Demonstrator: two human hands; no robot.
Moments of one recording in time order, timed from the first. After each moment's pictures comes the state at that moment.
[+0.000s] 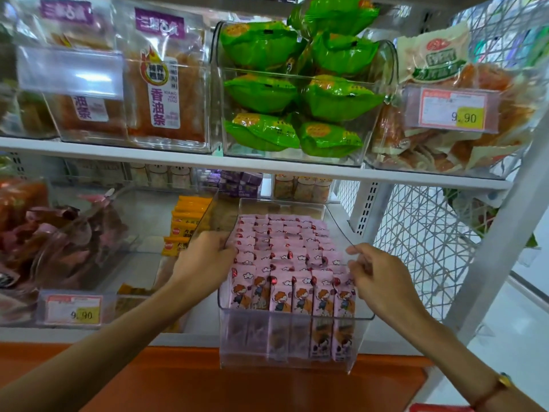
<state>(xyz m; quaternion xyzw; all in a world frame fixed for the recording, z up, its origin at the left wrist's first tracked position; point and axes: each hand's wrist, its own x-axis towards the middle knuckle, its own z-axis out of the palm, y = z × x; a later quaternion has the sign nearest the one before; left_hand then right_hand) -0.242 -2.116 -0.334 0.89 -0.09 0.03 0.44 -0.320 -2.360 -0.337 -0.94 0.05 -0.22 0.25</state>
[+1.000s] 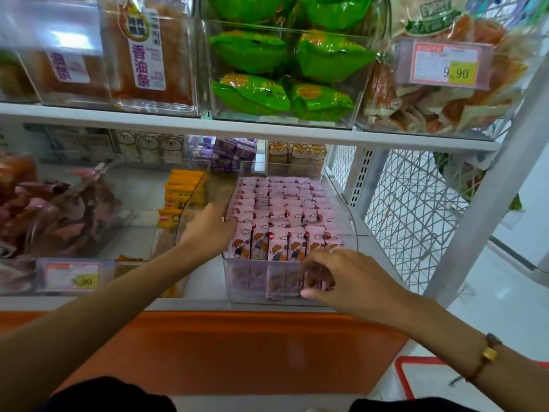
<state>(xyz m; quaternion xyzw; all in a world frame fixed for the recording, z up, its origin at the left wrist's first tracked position) -0.236 -2.127 -0.340 0.89 -0.10 0.02 0.44 -0.343 -2.340 -0.356 -0.98 -0.15 -0.10 0.10</state>
